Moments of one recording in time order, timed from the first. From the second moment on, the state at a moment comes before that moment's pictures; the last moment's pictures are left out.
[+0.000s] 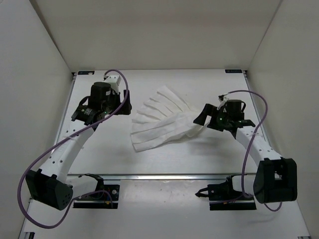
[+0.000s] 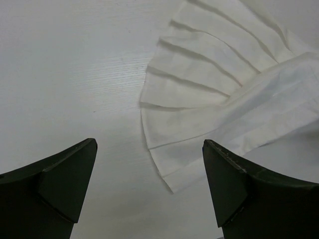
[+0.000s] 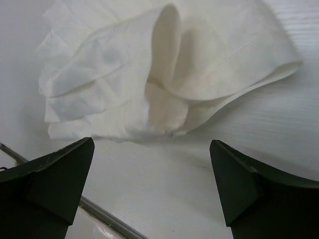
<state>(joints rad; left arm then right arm) -0.32 1.19 1.20 -0.62 -0.03 -0.20 0.09 1.26 0.74 -0.26 -0.48 0.42</state>
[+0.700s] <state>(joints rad) -0.40 1.21 0.99 -0.44 0.05 -0.23 0.22 1.44 0.82 -0.27 -0.43 0.41</state>
